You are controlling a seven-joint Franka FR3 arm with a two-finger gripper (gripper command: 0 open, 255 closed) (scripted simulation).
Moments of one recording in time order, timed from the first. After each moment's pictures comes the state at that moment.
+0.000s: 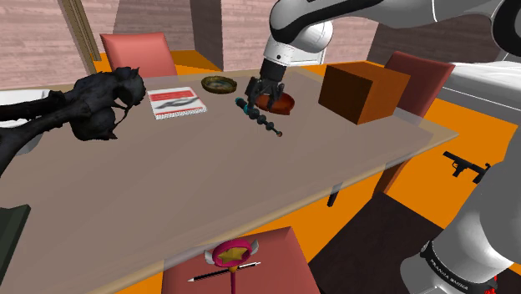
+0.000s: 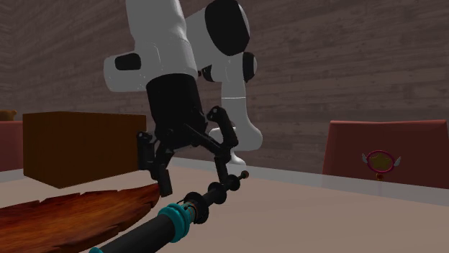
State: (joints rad) arm 0.12 0.19 -0.03 -1.77 0.32 2.04 -0.09
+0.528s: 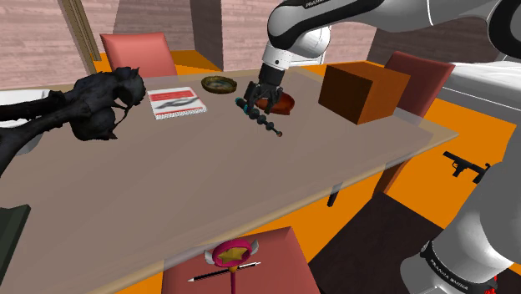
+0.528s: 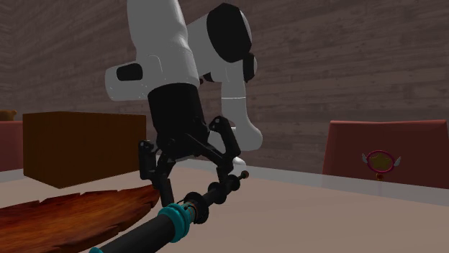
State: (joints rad) arm 0.13 0.20 -0.03 -1.79 0.33 2.07 -0.09
